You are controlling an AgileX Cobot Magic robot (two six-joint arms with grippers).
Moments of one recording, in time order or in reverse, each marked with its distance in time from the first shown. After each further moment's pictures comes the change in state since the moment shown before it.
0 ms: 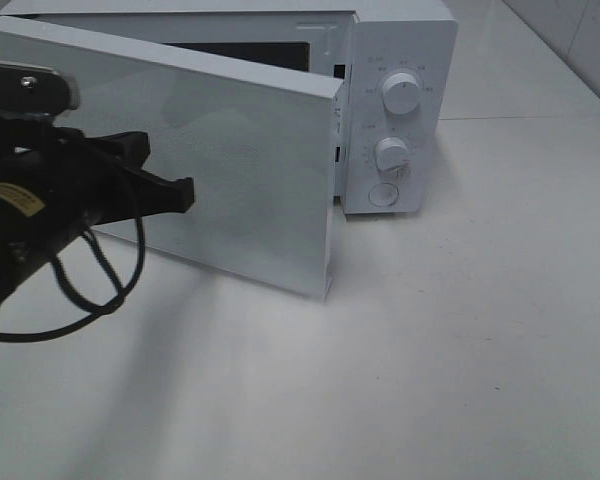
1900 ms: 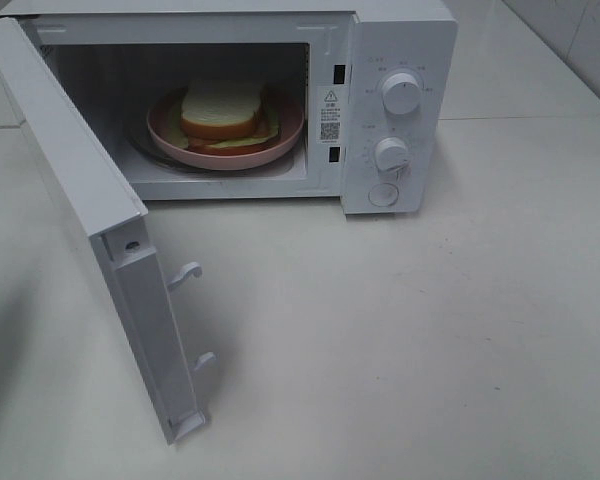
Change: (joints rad) left arm 0.758 -0.544 0.221 0.741 0.442 -0.453; right arm 0.000 0.000 0.000 0.006 0.000 0.000
